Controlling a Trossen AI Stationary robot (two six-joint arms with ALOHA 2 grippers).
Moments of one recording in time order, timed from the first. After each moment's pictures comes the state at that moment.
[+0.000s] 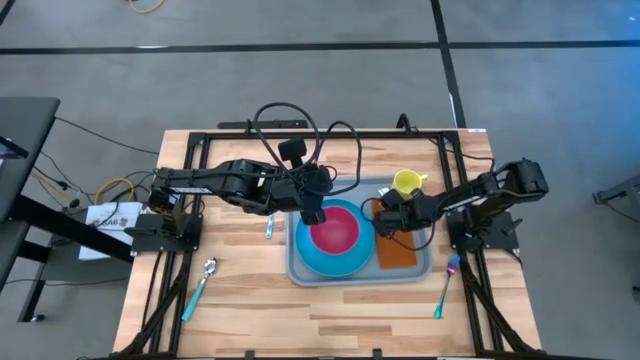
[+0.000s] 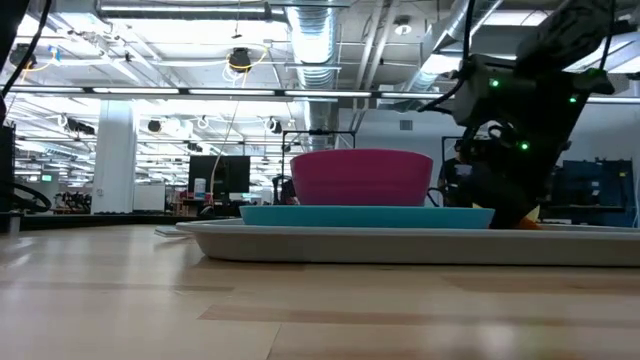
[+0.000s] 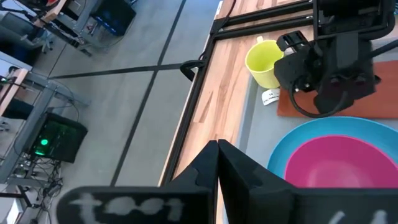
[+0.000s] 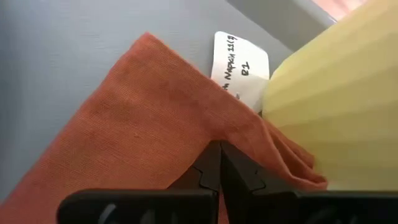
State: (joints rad) left arm -0.19 1.89 2.30 -1.24 -0.74 -0.01; right arm 0.06 1.54 0.61 -0.53 0.53 0.89
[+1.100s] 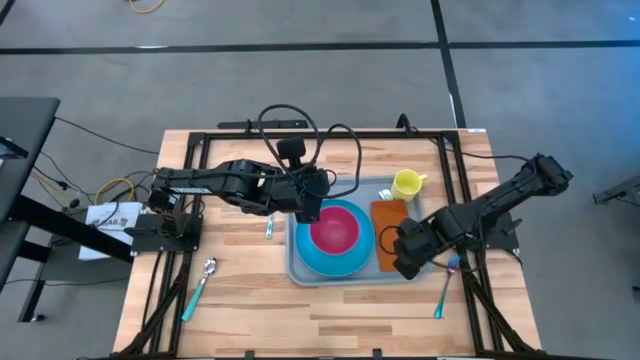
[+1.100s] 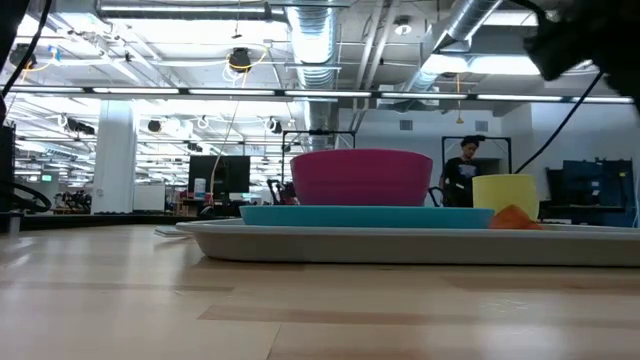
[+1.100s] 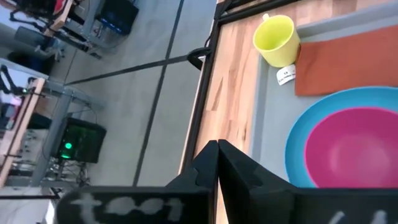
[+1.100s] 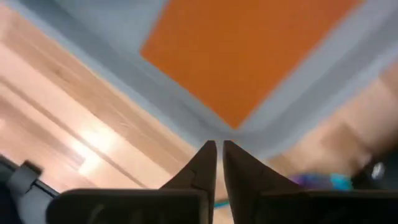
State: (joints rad) left arm -0.19 1.89 2.30 -1.31 -0.77 0.07; right arm 0.45 1.32 0.96 -1.11 -0.10 1.26
